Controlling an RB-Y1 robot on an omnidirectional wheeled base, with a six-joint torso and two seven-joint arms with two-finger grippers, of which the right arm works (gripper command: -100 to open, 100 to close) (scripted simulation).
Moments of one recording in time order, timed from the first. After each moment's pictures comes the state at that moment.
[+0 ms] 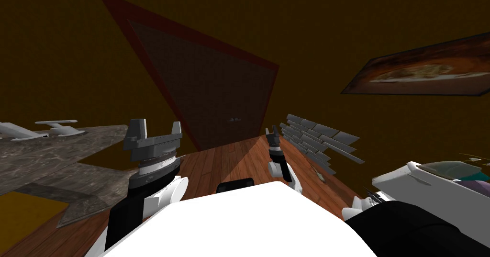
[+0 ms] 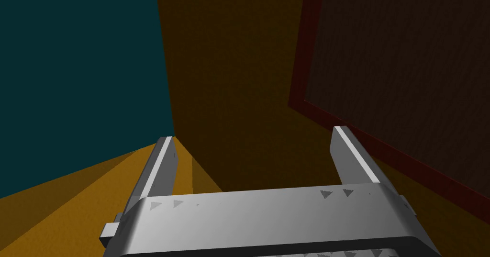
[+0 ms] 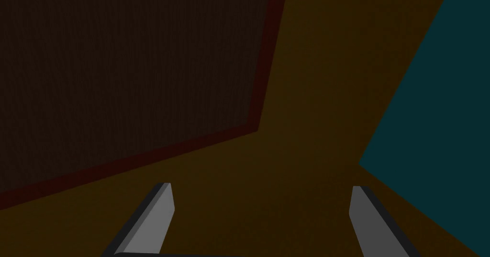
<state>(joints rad) 0.39 -0.10 -0.03 -2.07 0.01 -0.55 -0.14</state>
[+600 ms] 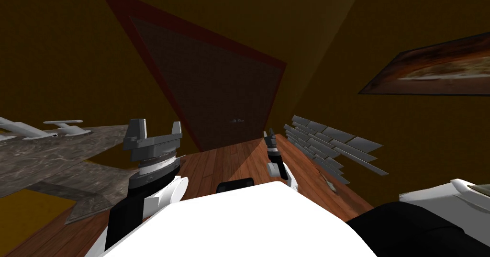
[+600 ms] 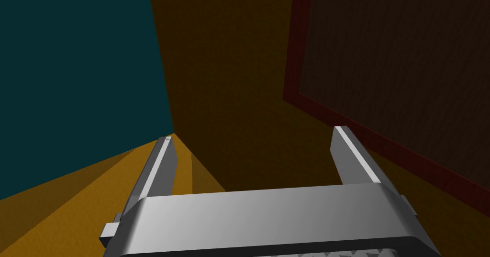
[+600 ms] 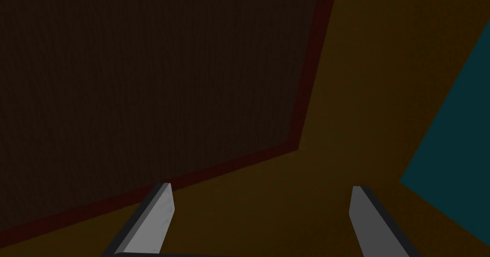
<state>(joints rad) 0.35 -0.13 -0.02 -1.90 -0.01 -0.59 -0.15</state>
